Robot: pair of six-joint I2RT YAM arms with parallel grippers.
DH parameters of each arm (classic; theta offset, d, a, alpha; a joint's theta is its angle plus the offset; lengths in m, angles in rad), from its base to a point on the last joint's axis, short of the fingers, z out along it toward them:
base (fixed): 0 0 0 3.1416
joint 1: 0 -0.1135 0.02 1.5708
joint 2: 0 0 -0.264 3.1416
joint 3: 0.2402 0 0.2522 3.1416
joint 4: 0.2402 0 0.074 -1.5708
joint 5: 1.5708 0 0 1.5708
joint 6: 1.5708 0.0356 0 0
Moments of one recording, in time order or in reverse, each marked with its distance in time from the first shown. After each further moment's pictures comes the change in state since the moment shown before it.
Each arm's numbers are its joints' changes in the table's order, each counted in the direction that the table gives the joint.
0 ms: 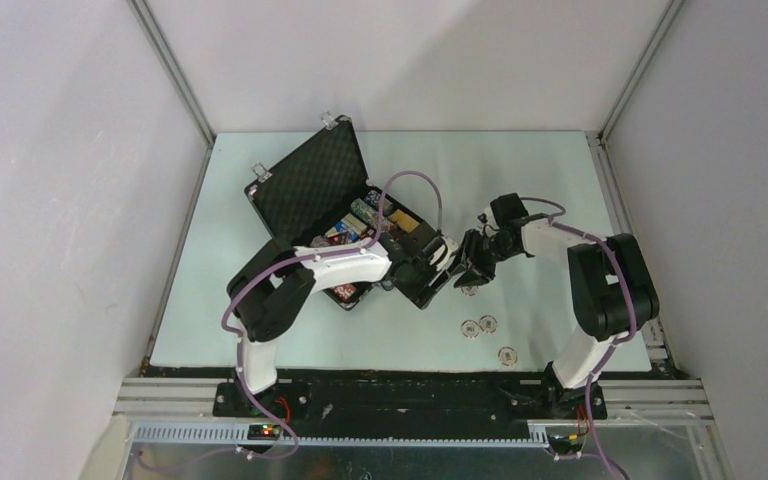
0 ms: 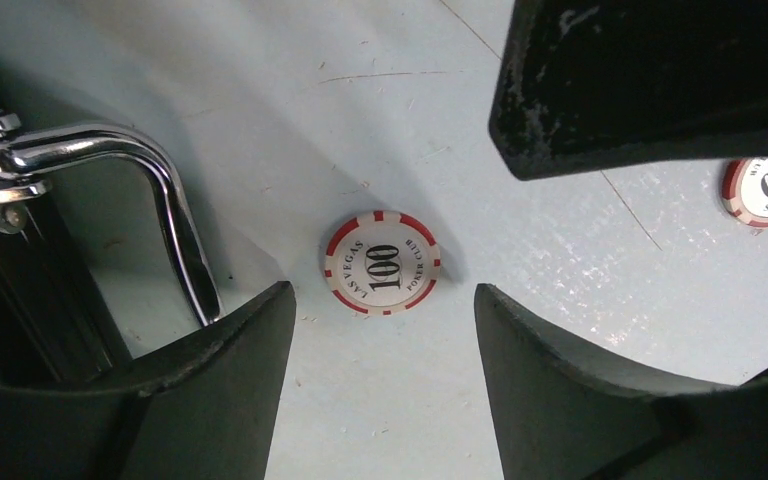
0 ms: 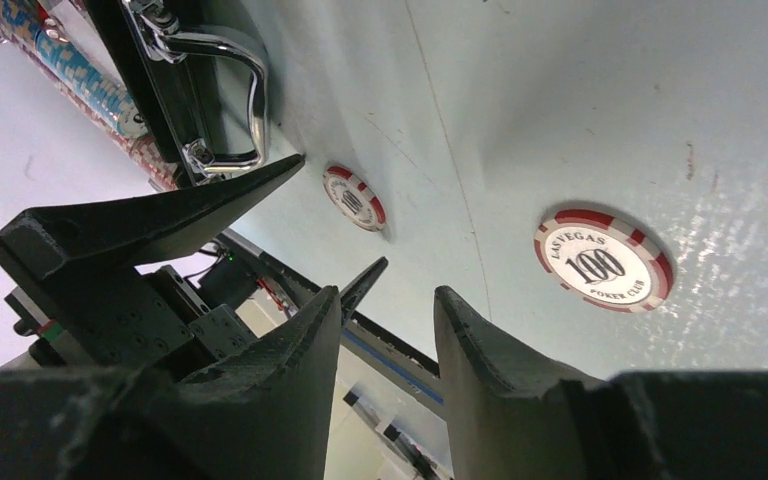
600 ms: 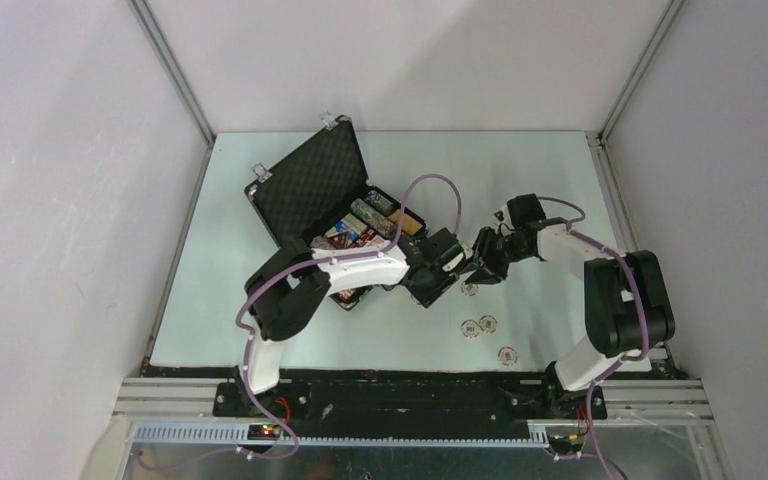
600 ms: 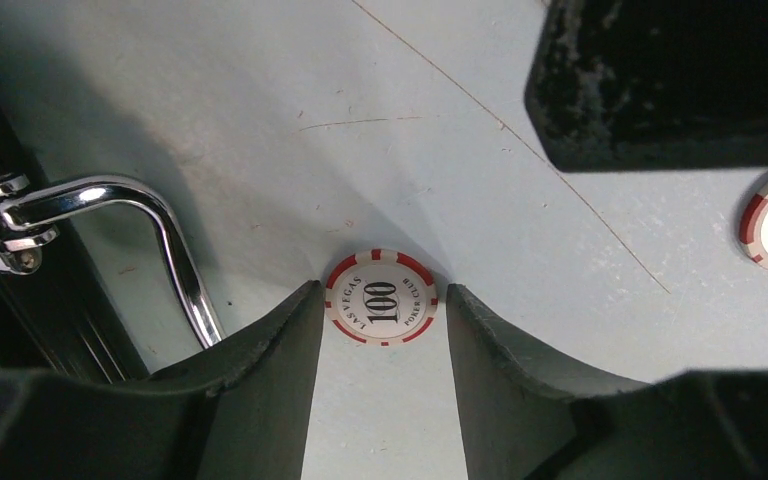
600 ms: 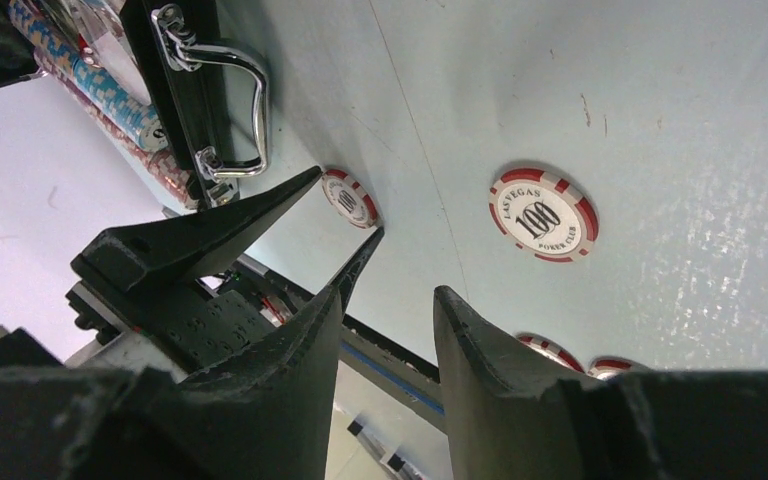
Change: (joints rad) left arm 0.071 0.082 0.113 0.075 -0.137 0.025; right arm 0.067 -0.108 -0.058 0.007 0.037 -0.002
